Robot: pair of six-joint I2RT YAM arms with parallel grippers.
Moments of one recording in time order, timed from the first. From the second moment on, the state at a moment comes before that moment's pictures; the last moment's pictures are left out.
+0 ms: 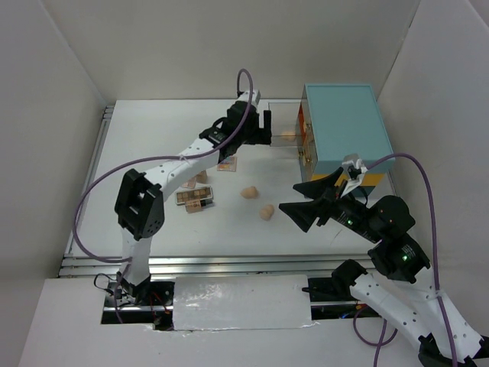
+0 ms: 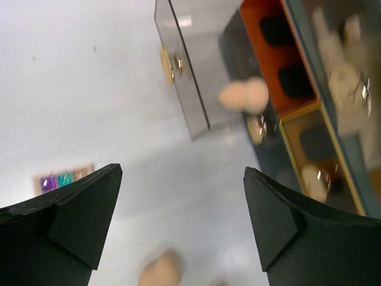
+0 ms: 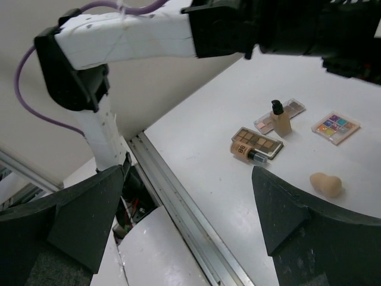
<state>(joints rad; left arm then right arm) -0.64 2.04 1.86 -0.26 -0.19 -0.43 0.60 0.47 0.83 -0.26 -0.35 0.46</state>
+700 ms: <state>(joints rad) -0.72 2.01 1.42 -0.32 -0.19 -0.41 0.60 0.48 0.82 -0.24 -0.36 0.46</state>
